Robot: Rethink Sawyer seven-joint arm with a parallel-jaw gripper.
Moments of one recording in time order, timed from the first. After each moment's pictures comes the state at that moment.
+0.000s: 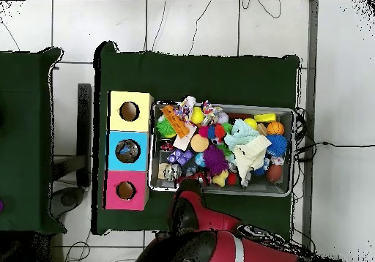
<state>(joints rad) -0.36 -0.40 0.00 2.16 -0.08 -0.61 1.07</state>
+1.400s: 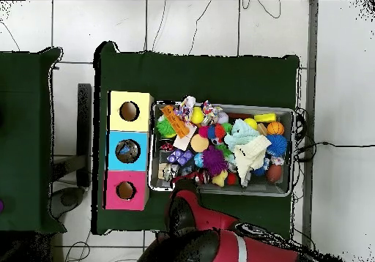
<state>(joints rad) -0.37 -0.40 0.04 2.17 -0.07 -0.61 1.07</state>
